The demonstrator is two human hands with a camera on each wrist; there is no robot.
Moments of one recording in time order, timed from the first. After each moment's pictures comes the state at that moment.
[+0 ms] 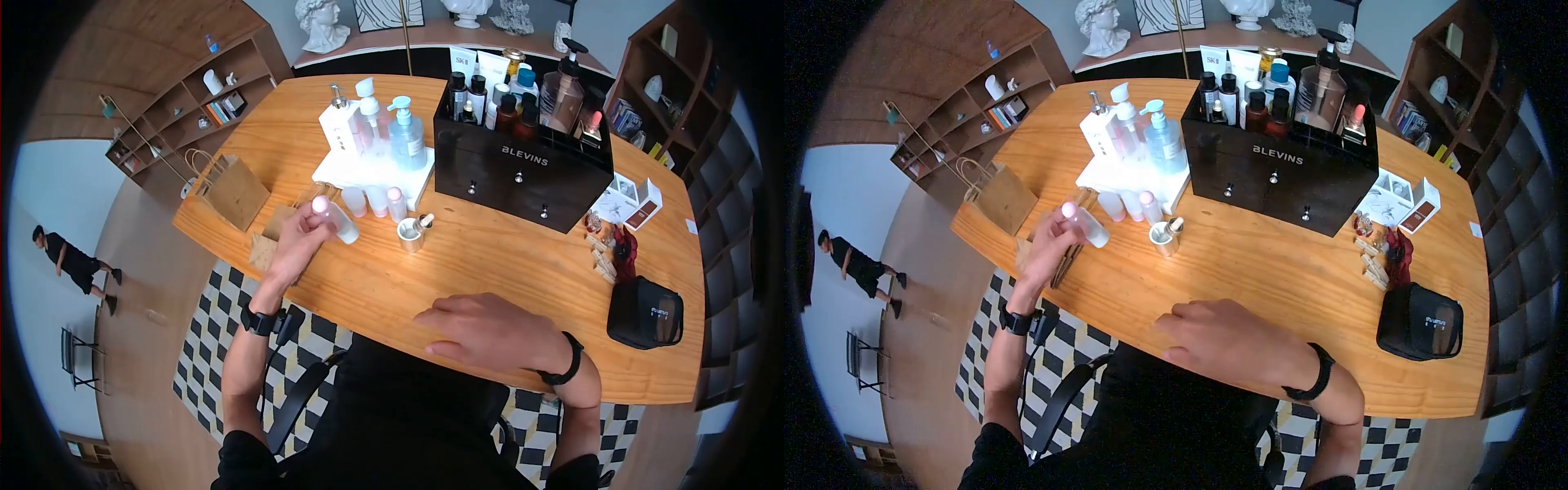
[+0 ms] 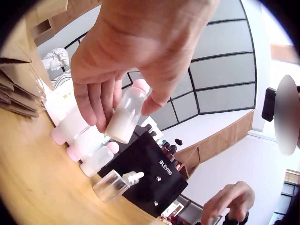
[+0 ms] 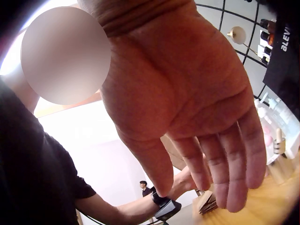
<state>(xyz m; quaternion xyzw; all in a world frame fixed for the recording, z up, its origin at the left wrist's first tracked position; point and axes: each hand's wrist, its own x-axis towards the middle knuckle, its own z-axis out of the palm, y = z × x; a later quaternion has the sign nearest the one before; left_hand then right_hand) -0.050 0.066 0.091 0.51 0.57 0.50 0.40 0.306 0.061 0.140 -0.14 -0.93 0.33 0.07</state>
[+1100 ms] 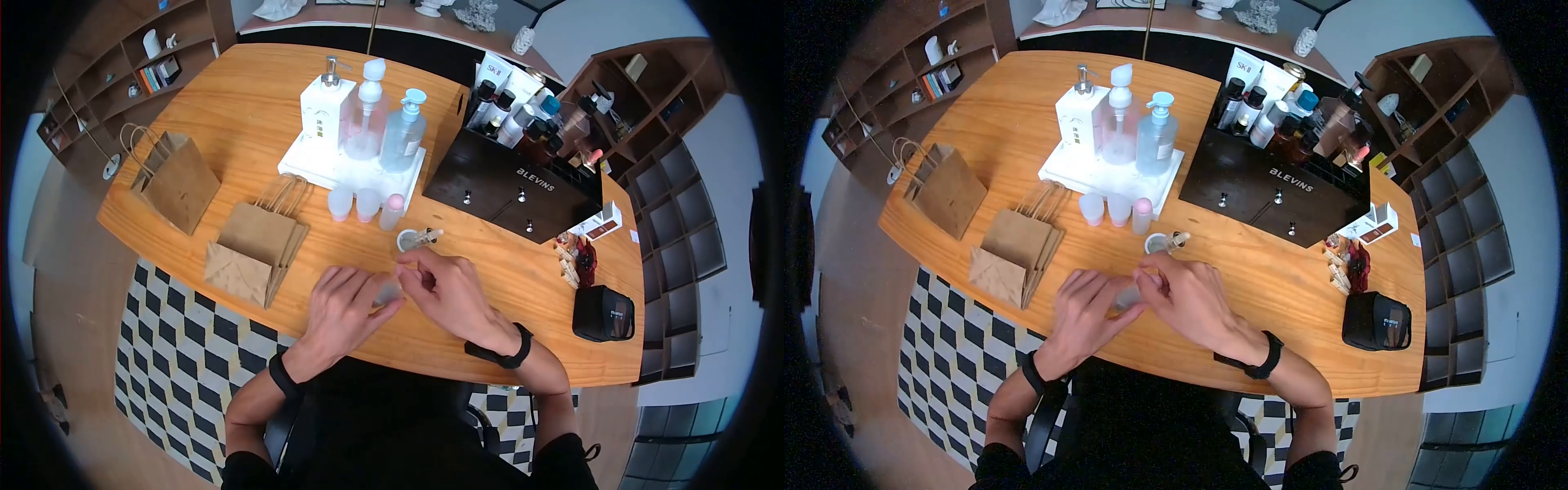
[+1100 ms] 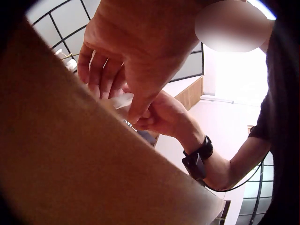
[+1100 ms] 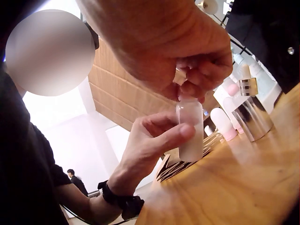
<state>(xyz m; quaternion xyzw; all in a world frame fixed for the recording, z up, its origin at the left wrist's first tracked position) 0.004 0.039 0.051 0.77 0.48 0.42 0.01 0.200 0.095 0.106 -0.41 -0.83 0.27 0.26</state>
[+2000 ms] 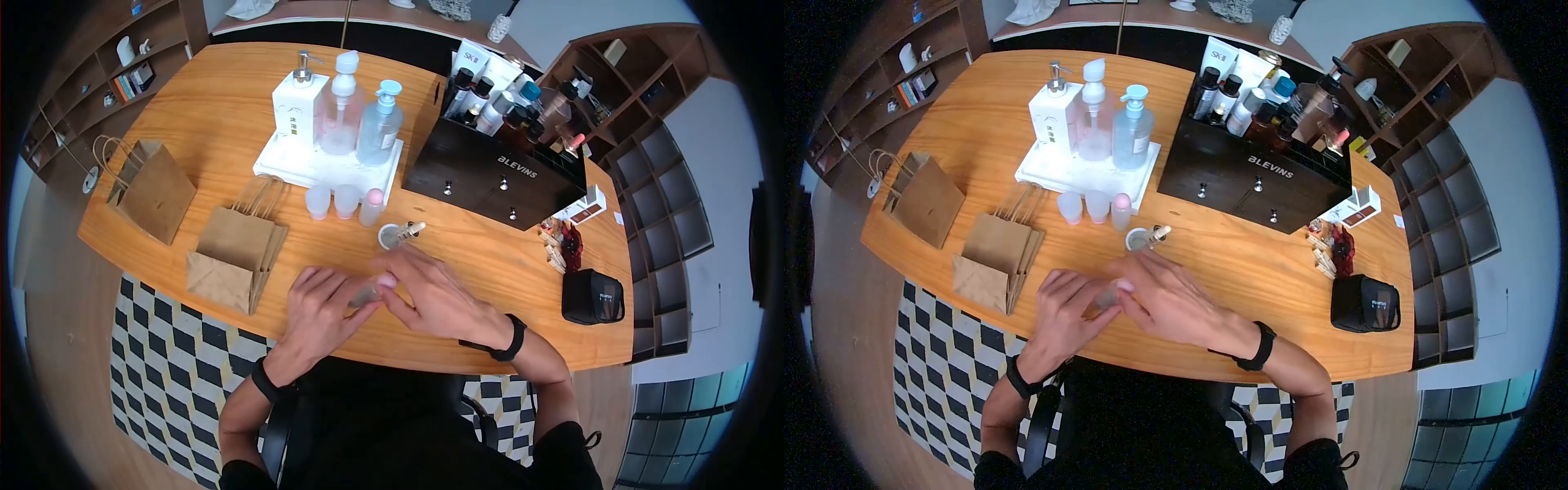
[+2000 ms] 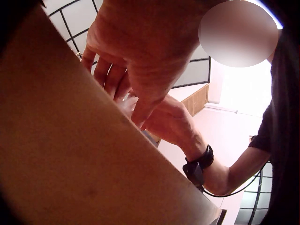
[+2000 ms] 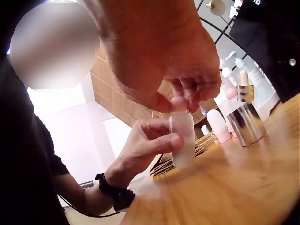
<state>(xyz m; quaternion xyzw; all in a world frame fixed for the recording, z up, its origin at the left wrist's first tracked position) -0.007 0.041 0.041 0.77 0.46 0.43 0.03 0.203 0.093 0.105 -0.37 -0.88 0.26 0.14</state>
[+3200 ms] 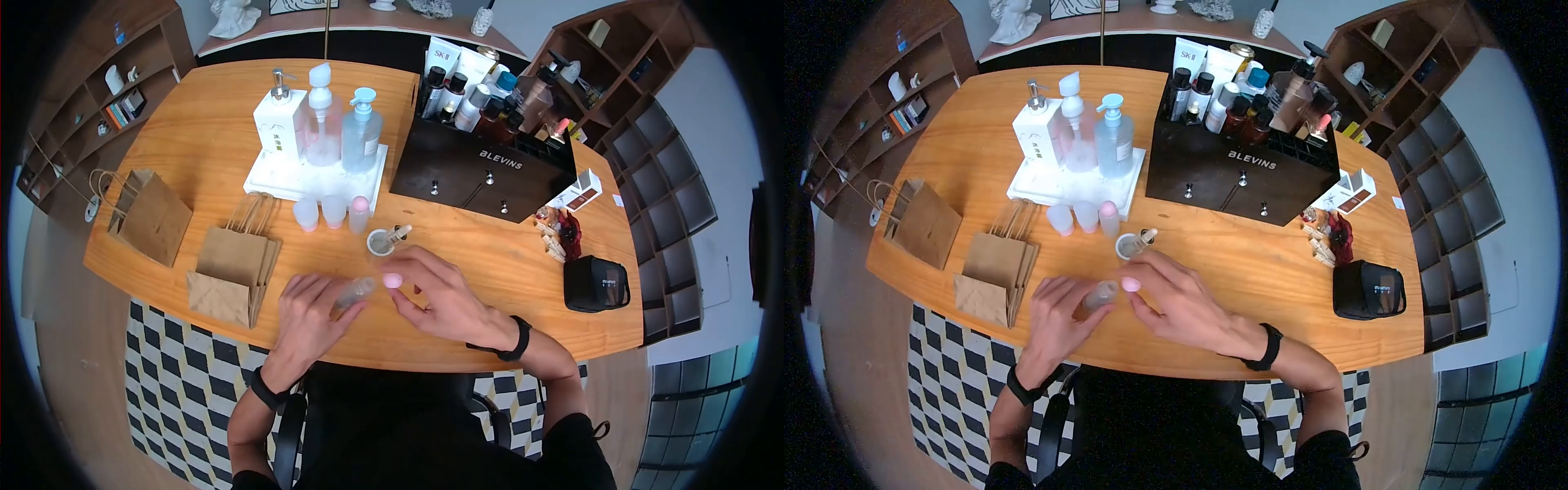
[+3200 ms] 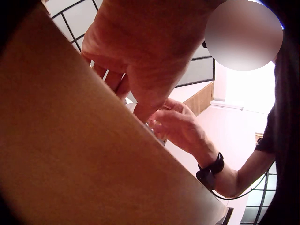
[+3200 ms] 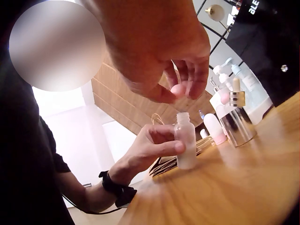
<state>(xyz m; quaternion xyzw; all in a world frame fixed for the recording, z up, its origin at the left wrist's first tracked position) -0.011 0.044 0.043 0.77 0.49 0.40 0.08 0.221 0.087 0.101 -0.26 -0.87 0.21 0.36</state>
